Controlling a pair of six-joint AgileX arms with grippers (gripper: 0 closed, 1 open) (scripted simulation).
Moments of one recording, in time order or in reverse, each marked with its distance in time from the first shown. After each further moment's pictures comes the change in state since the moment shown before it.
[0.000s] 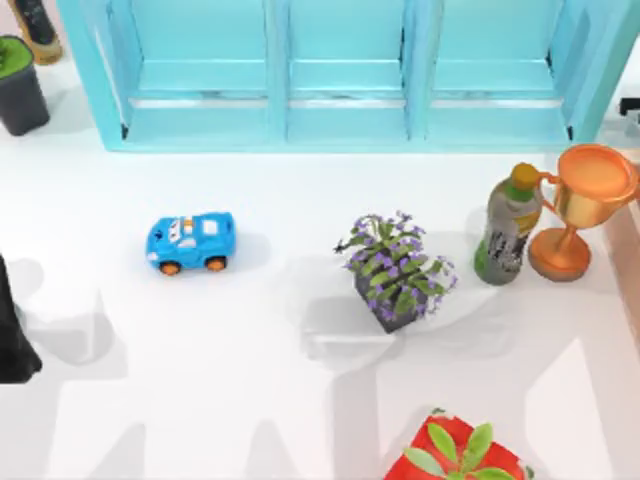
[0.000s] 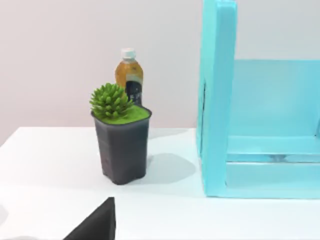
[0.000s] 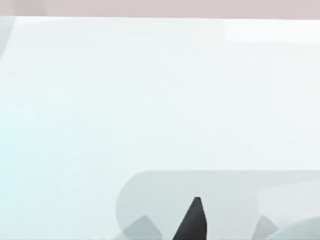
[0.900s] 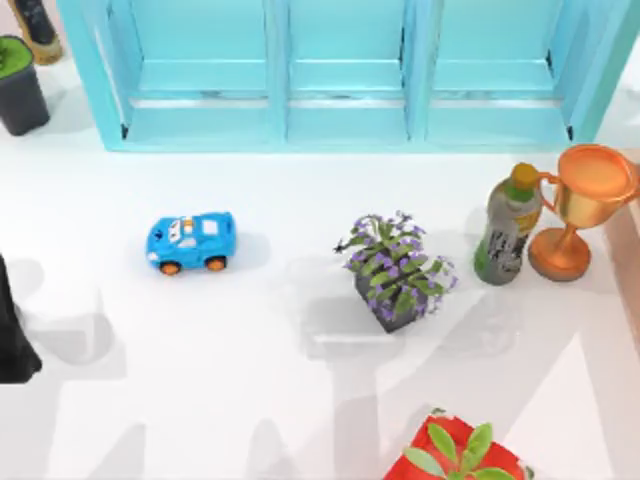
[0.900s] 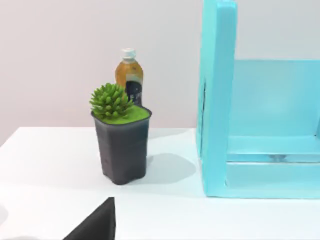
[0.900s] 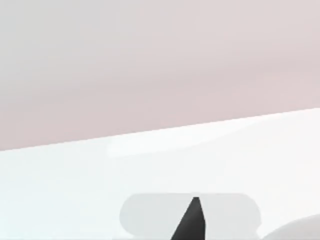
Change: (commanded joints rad) left arm 0.000 0.000 0.000 0.000 0.000 0.000; right arm -0.088 -0.190 0.077 -0.230 0.045 0.074
